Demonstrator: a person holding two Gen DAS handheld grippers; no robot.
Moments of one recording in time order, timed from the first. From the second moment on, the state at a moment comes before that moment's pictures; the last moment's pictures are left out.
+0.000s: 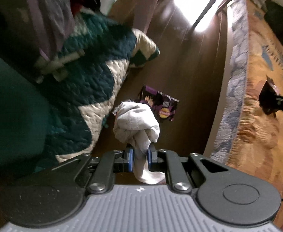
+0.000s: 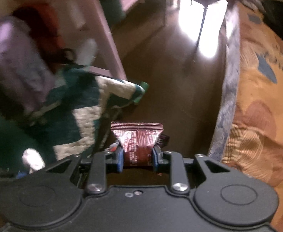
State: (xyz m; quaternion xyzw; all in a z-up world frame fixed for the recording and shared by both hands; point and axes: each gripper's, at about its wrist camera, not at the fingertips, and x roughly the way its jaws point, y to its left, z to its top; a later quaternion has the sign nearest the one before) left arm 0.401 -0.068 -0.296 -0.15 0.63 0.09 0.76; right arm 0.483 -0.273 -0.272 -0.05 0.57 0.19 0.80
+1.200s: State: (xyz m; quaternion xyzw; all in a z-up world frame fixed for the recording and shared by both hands) left arm 0.234 0.182 -0.108 -0.17 0.51 0.24 0.80; right arm 0.299 0.049 -0.125 -0.19 0.46 0.47 0.73
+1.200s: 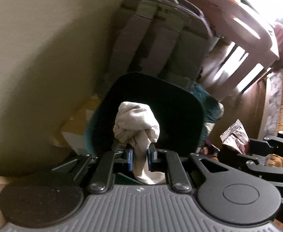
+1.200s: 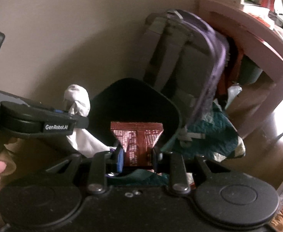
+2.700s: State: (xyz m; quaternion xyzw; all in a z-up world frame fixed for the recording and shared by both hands) left arm 0.256 0.218 -0.201 -0.09 0.58 0.20 0.78; right arm 0.287 0.104 -0.203 -0.24 0.49 0.43 0.72
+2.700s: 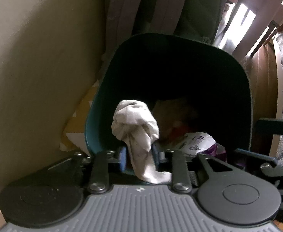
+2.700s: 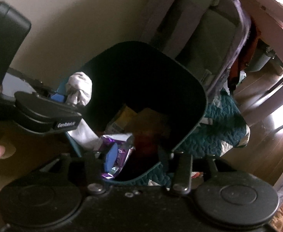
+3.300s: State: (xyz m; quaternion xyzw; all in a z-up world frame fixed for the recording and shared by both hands) left arm 0.225 0.179 -0.123 -0.09 0.50 0.15 0.85; right arm 0.270 0.046 -0.134 -0.16 0.45 0.46 0.75
